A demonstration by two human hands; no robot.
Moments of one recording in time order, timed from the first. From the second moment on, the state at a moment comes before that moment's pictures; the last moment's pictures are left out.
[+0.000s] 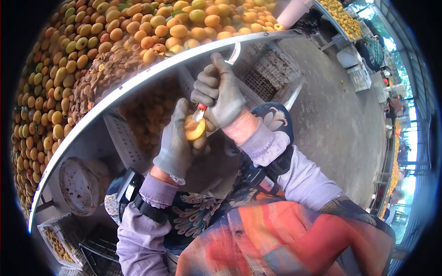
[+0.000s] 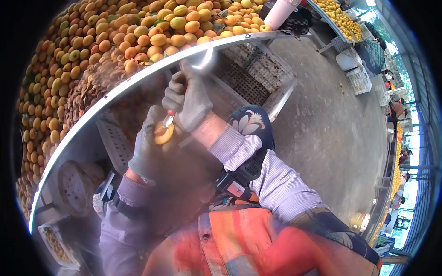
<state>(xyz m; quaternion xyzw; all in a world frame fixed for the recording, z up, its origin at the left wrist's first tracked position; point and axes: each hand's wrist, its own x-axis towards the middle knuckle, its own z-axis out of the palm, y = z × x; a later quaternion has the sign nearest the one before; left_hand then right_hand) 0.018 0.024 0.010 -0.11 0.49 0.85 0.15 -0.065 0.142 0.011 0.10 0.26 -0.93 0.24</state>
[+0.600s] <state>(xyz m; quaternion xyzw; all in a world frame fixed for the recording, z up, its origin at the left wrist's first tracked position) 0.028 0.033 -0.009 -0.07 0.53 0.83 0.15 -0.045 0.146 0.033 0.03 0.35 -0.91 0.19</state>
